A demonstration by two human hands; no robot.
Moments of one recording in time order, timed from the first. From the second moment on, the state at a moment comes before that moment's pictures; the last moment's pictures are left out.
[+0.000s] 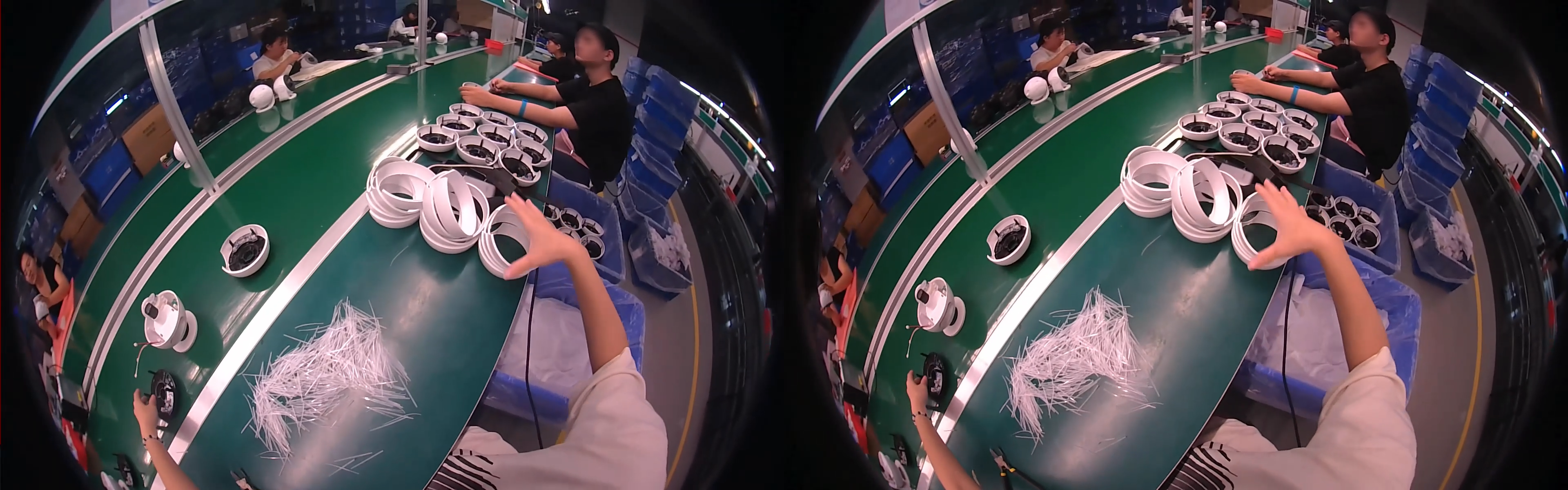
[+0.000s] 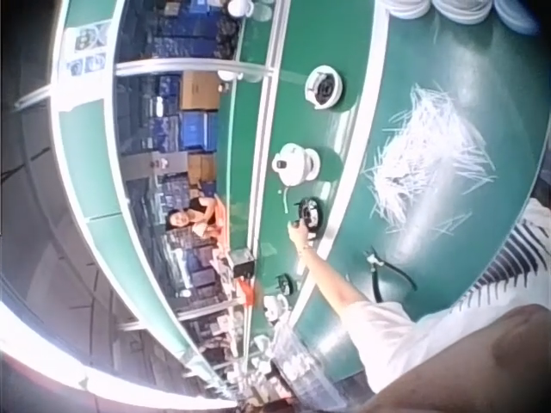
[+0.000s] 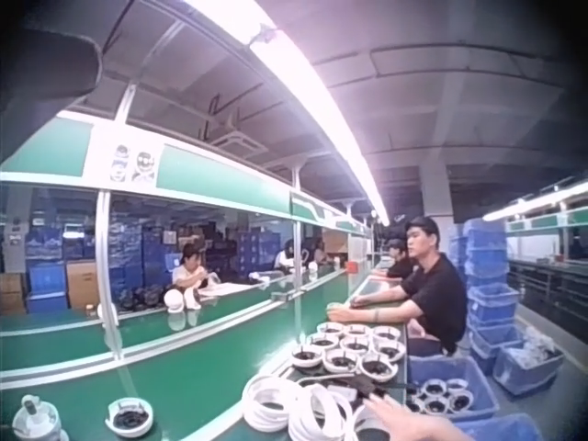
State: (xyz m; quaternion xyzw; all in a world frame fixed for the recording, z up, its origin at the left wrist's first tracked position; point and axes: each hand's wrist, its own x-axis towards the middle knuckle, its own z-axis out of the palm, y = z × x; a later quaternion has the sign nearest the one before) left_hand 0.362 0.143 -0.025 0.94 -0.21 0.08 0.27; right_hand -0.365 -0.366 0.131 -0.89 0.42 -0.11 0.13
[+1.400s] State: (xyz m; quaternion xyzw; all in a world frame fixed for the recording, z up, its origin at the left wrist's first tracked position) left_hand 0.008 0.116 0.101 0.26 -0.10 -0.49 0.83; right_hand -0.078 -0.021 0.116 -0.86 0.01 -0.19 0.47
